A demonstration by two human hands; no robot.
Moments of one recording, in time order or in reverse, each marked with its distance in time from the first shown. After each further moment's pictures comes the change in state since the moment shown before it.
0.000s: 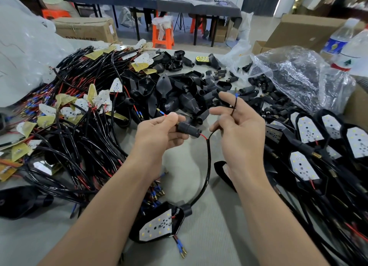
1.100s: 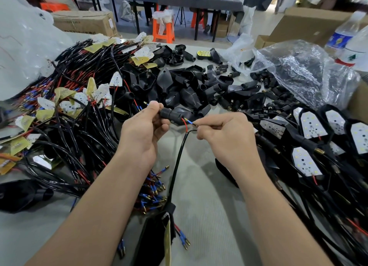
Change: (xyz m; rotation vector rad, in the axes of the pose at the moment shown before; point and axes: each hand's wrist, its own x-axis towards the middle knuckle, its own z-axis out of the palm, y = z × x) left_hand 0.011 0.004 -0.012 -0.326 0.204 -0.056; right_hand -0.007 0.002 0.000 -0.432 -0.214 0.042
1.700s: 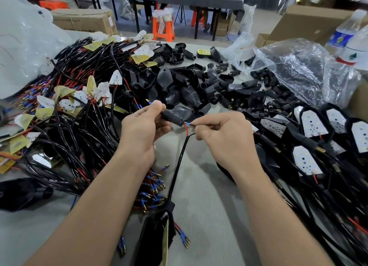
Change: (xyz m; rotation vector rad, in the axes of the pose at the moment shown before) left_hand -0.003 0.001 0.002 0.176 0.029 0.066; right_hand -0.003 -0.002 0.001 -0.065 -0.004 -0.068
